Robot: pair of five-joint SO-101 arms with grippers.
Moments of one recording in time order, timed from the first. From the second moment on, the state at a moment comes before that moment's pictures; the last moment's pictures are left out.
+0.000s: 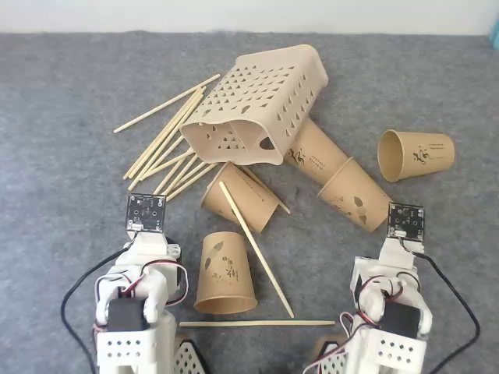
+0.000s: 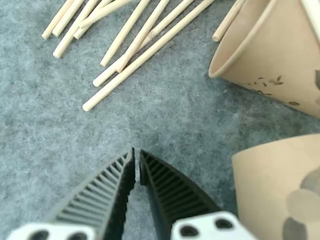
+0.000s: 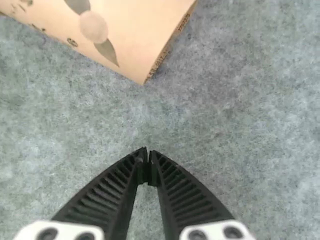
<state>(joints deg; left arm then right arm) -8.4 -103.4 96.9 72.0 0.2 10.5 -103.1 95.3 74.8 3.7</state>
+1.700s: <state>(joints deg) -4.4 -14.5 29.1 61.3 18.9 4.0 -65.2 68.3 49.9 1.5</state>
